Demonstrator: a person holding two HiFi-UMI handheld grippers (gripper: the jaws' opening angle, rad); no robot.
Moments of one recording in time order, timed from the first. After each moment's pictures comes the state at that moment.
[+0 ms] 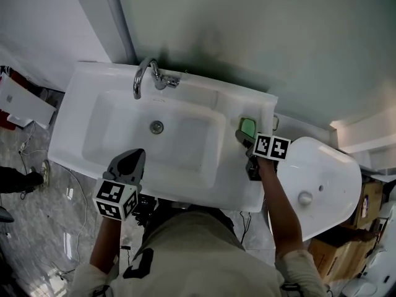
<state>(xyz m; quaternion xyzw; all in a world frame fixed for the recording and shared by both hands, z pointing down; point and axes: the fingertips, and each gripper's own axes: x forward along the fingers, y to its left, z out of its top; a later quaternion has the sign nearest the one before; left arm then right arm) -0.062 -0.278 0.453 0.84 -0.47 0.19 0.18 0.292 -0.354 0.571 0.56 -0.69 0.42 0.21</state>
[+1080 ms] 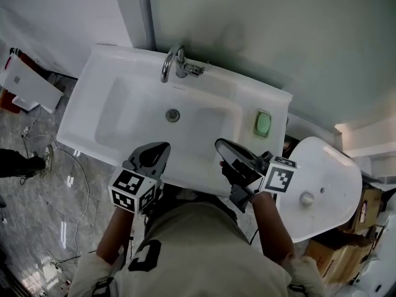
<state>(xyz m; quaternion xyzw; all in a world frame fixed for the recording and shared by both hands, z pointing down) -0.054 -0.243 0.447 0.88 -0.41 0.15 0.20 0.064 -0.253 0.373 0.22 -0.85 0.46 -0.11</state>
